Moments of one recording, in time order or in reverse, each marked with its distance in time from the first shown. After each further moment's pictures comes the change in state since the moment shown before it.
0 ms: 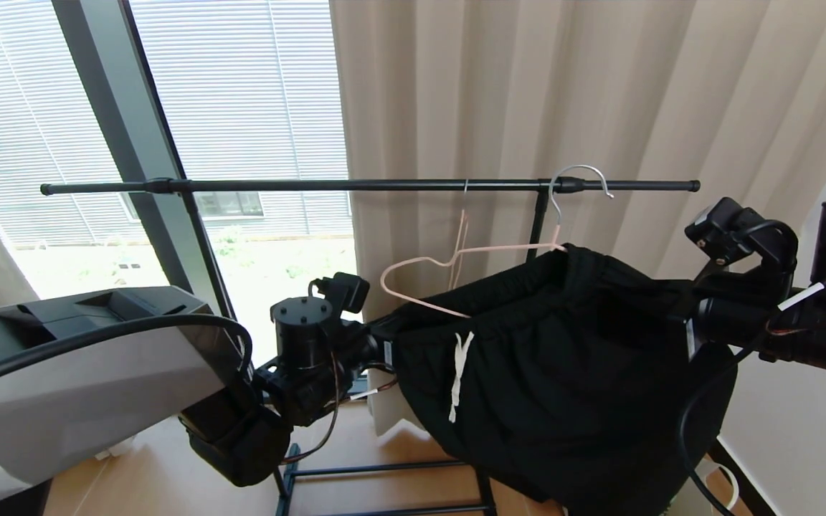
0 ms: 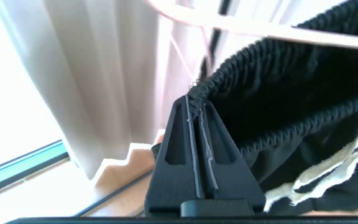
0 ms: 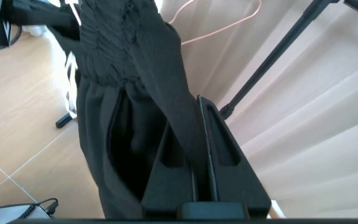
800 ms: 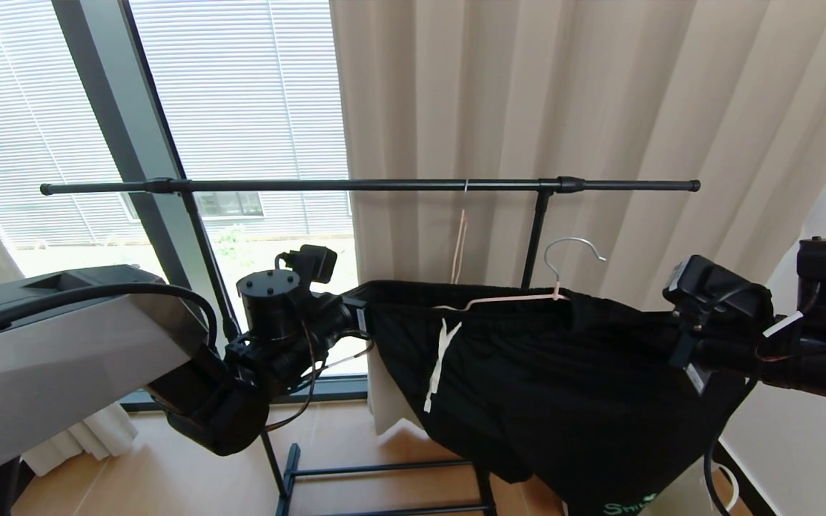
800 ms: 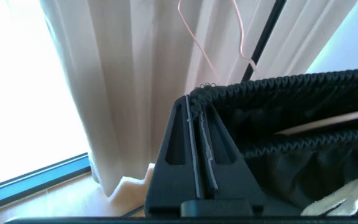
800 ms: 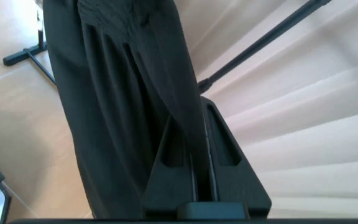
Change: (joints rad) left arm 0.091 -0.043 -0.039 0.006 -0.003 0.000; right arm -0.068 0.048 0.079 0.001 -0.017 -0.349
